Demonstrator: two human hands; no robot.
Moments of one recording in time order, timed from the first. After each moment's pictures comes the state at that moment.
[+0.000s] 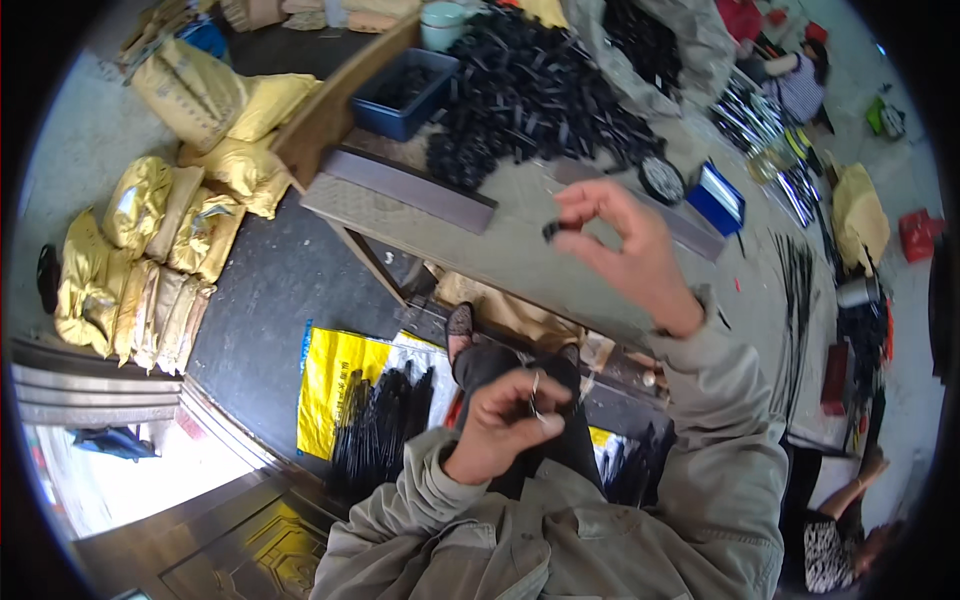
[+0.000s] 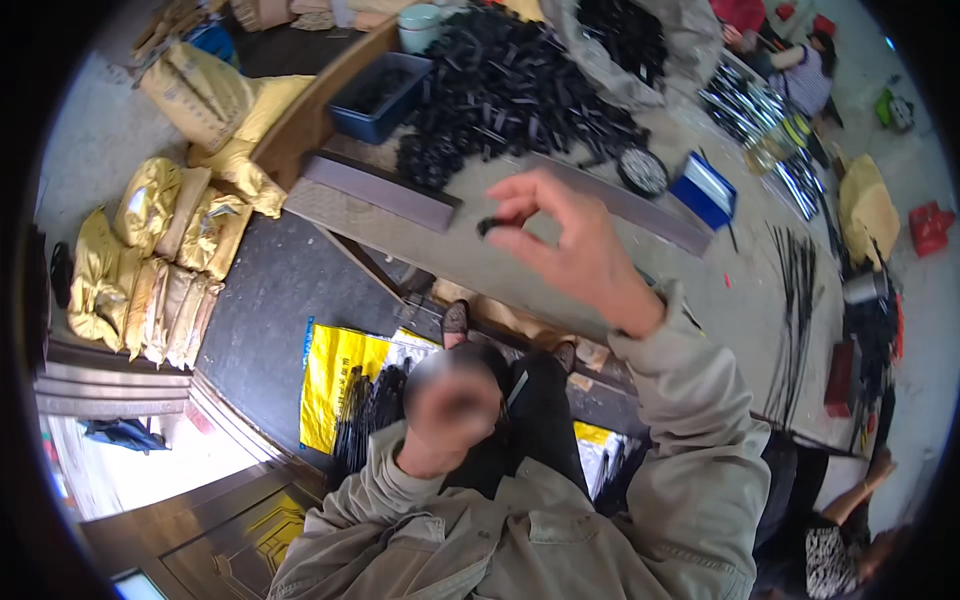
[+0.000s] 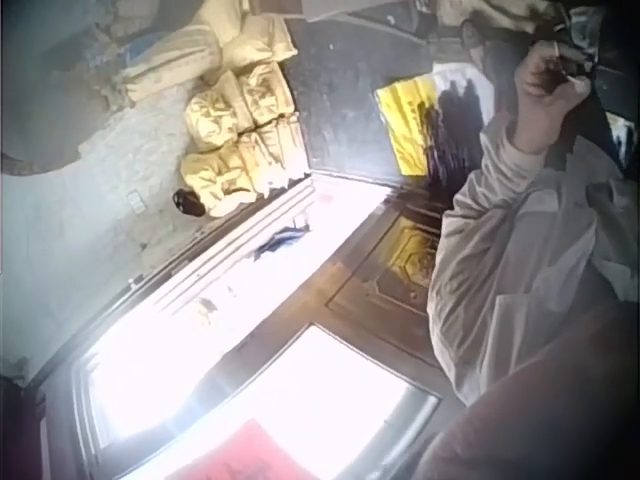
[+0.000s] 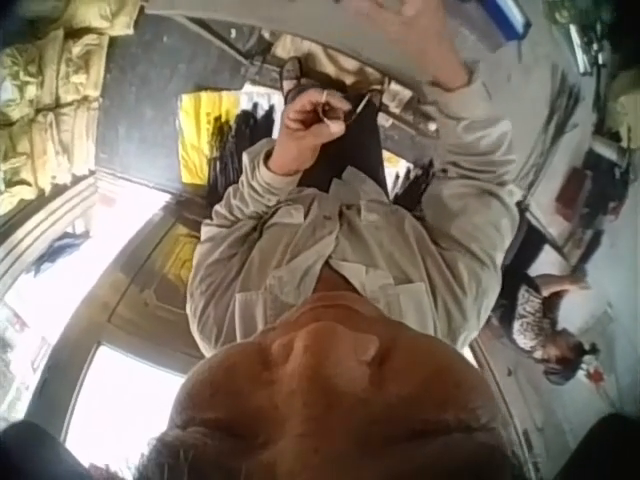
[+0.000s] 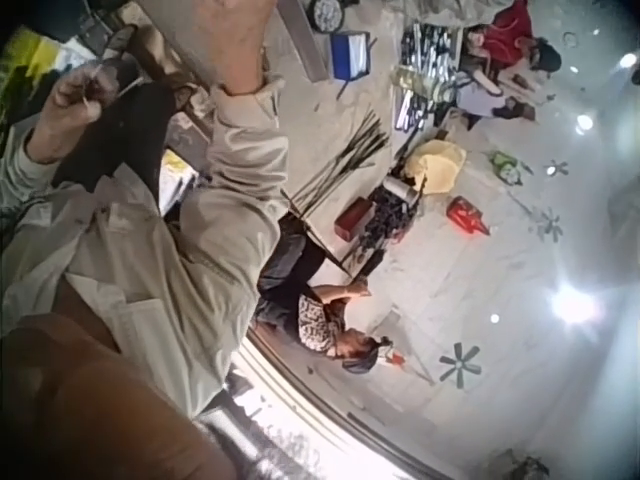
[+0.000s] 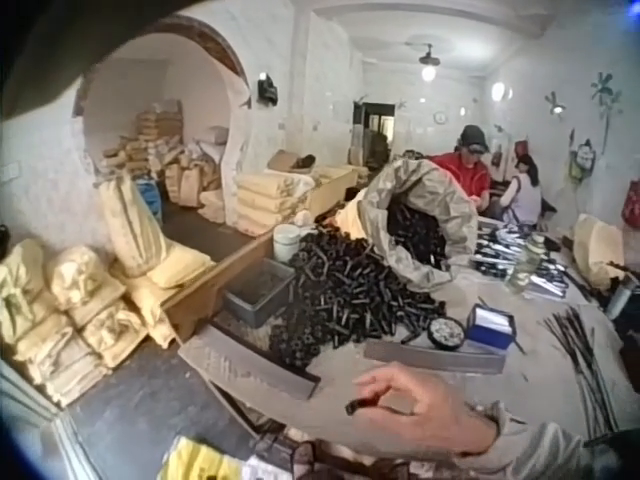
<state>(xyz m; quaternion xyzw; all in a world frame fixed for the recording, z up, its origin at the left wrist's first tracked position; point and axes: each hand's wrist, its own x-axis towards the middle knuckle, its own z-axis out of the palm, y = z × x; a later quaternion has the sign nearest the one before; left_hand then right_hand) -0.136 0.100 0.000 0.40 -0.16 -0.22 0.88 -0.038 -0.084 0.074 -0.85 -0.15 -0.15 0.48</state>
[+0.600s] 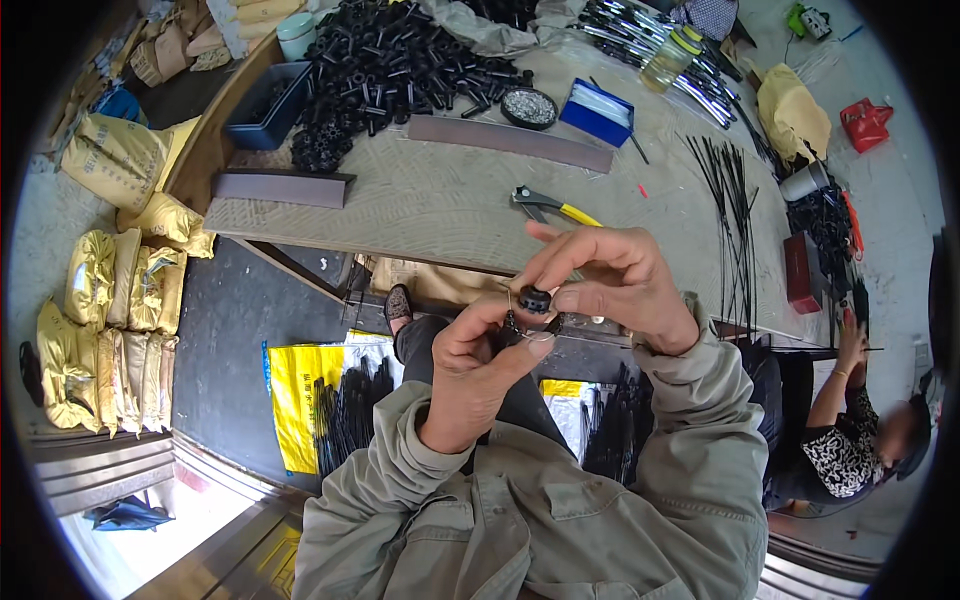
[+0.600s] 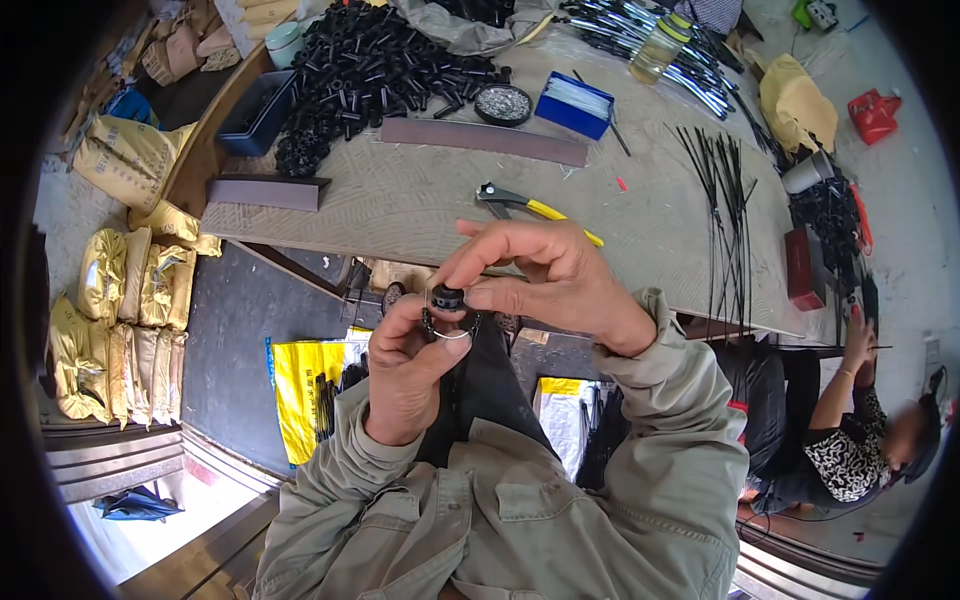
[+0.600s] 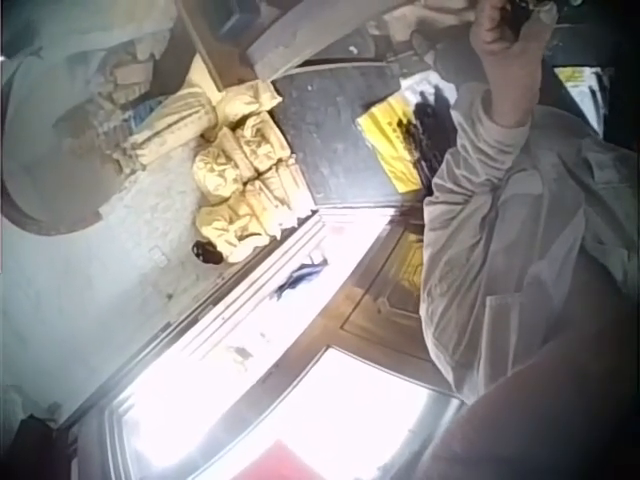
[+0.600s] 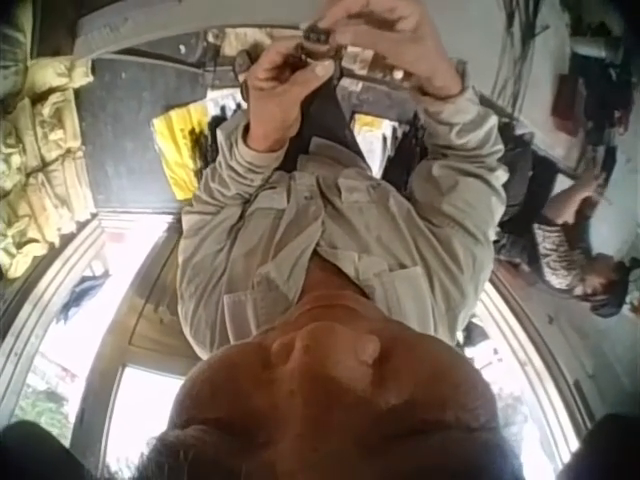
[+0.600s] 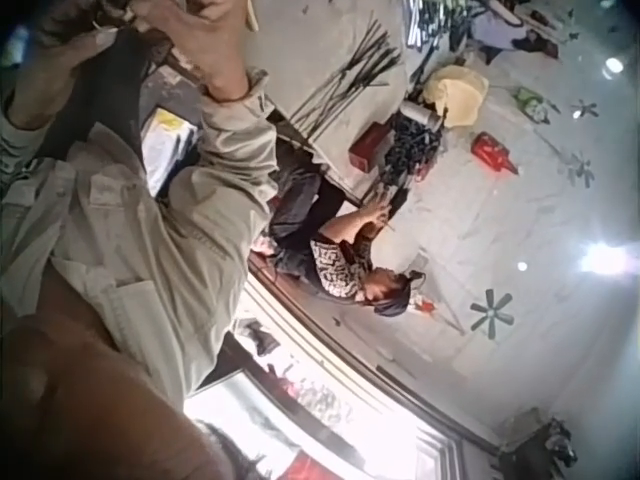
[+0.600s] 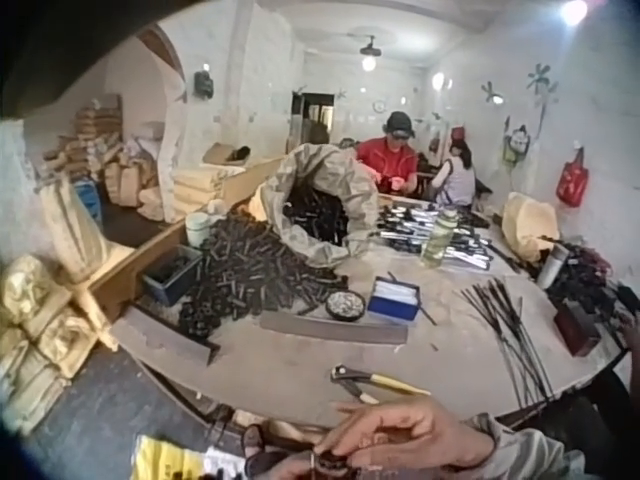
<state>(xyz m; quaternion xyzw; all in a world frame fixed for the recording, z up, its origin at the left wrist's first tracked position) -0.173 0.019 0.042 0.39 -0.16 -0.21 0.88 -0.178 -0.149 0.098 -0.71 -0.13 0.00 0.70</state>
